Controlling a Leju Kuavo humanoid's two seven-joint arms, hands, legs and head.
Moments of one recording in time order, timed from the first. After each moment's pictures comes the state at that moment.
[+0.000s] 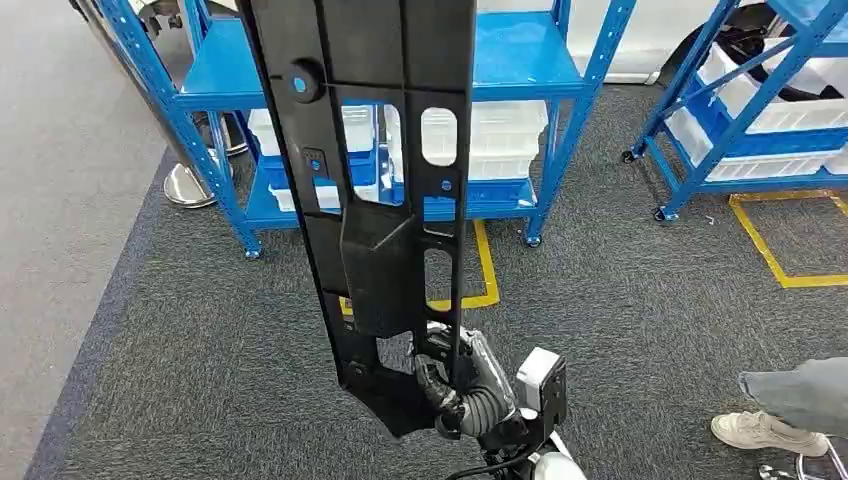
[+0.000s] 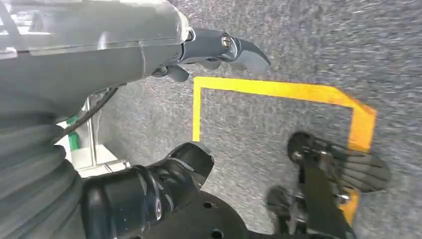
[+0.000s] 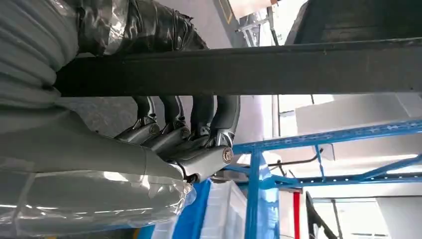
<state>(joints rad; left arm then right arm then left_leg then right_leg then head) -0.10 -0.19 1.16 -0.22 -0.93 0.03 0.01 -0.06 0.01 0.60 -1.66 -0.25 0.13 -0.43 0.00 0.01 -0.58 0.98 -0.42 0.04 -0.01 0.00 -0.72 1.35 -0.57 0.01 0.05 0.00</state>
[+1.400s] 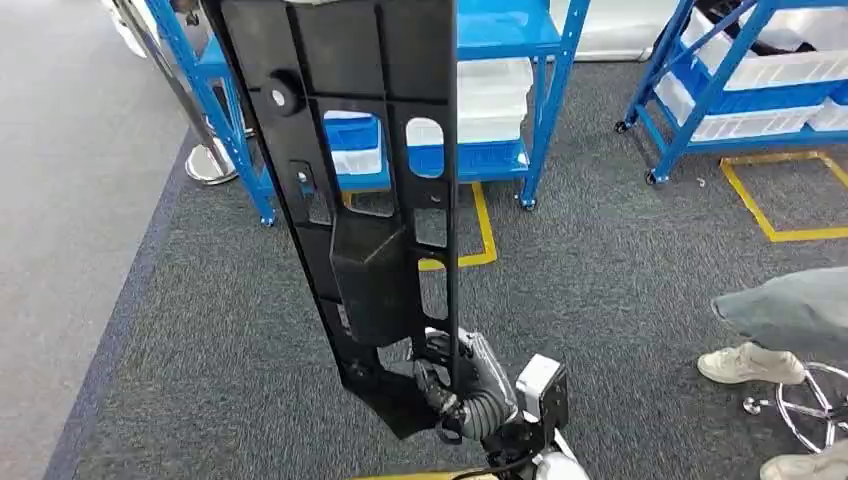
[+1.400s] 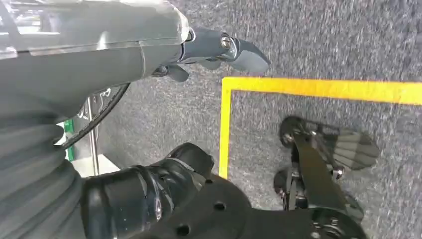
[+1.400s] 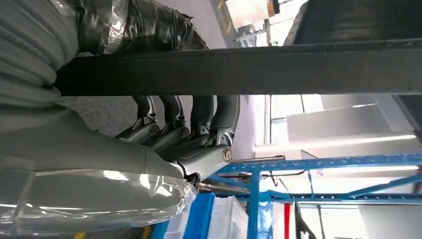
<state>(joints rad) -0.09 -0.18 1.15 -0.22 -0.93 0.01 -0.01 -0.06 0.01 0.60 -1.67 -0.20 0.14 -0.46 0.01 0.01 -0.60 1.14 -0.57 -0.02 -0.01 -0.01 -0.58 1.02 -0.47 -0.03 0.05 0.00</state>
